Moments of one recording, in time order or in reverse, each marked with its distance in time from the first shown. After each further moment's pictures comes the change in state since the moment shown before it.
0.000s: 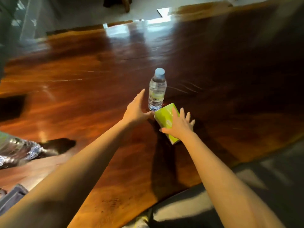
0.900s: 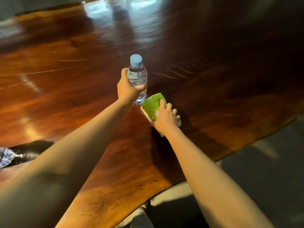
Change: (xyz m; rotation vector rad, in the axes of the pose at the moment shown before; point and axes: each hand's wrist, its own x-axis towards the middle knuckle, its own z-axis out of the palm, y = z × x) left_hand 0.062 0.022 0.033 -0.486 0.266 -0.085; right_hand 0.023 0.004 0.029 0.071 0.066 0.081
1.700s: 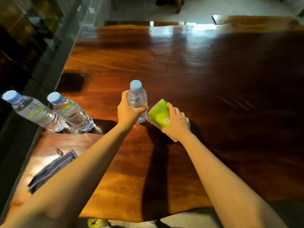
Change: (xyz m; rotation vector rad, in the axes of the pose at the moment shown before) left_hand -0.083 -0.063 -0.220 -0.021 0.384 -0.097; right_hand -0.044 -0.158 0.034 -0.111 -0.004 -0.531
